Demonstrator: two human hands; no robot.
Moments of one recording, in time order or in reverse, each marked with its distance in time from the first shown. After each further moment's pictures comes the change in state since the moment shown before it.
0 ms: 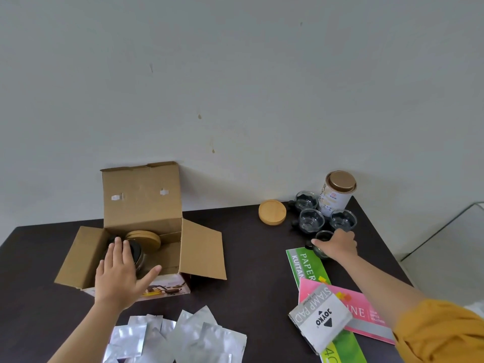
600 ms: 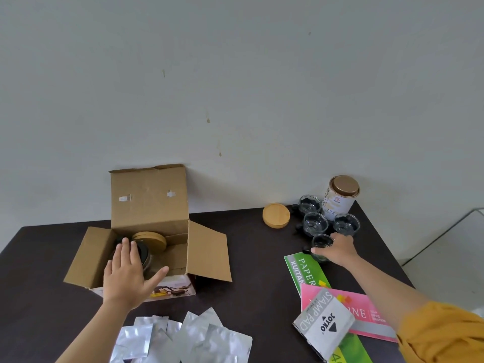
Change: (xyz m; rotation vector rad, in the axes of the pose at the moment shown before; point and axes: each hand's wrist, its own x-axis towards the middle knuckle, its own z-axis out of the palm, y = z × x) left_hand 0.000 -0.001 0.000 -0.022 0.001 0.001; right_hand -0.005 0.003 -0.002 0.016 -0.143 -0.124
